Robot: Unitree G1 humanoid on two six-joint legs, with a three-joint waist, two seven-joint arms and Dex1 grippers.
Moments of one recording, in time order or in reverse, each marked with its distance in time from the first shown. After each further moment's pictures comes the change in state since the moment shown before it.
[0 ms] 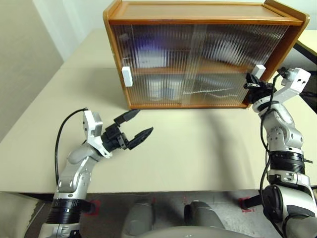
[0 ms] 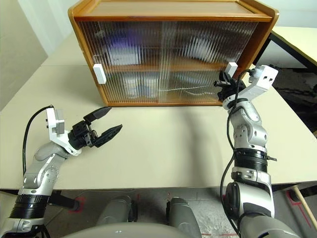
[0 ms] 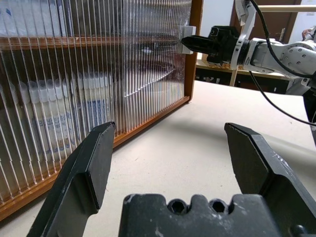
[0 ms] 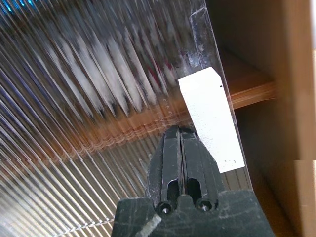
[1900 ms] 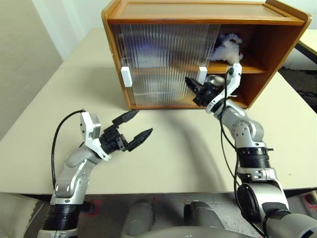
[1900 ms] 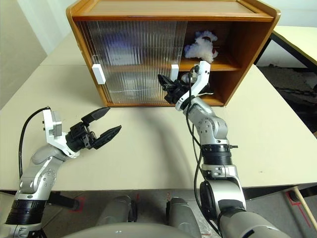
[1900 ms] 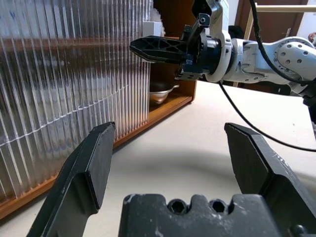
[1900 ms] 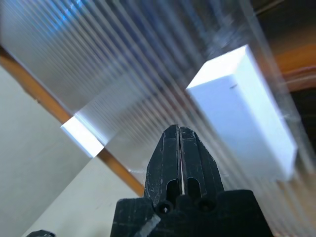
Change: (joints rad) left arm 0.034 0.003 0.011 -0.074 -0.004 0.027 0.032; right arm -0.068 0.220 0.208 -0.132 0.152 0.293 0.158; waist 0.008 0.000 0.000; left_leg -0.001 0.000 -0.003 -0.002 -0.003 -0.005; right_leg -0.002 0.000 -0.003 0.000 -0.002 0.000
